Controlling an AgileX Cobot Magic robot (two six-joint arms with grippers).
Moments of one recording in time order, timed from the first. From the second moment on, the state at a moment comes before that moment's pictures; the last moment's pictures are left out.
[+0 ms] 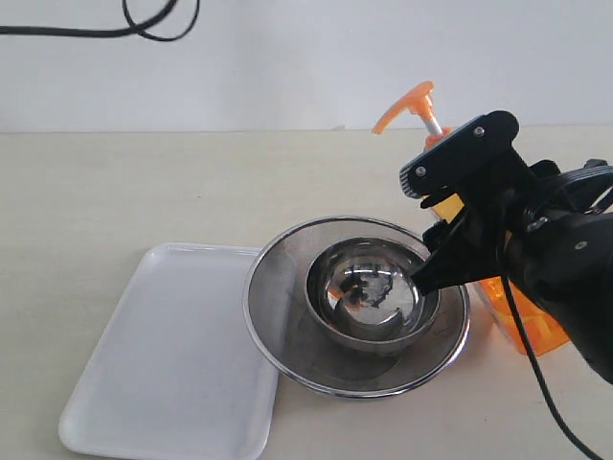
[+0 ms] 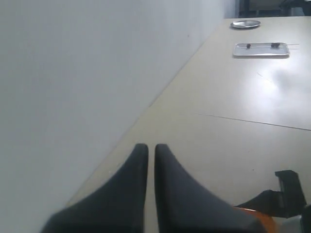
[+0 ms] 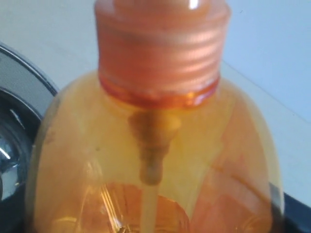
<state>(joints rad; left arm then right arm) -0.52 1.64 -1.46 1.74 -0.54 -1.51 0.79 1.47 -0.60 -1.71 0.69 1.62</state>
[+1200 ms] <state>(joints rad) -0.11 1.16 -0.76 1.75 -0.15 -1.56 0.79 1.28 -0.90 -1.70 0.35 1.51</state>
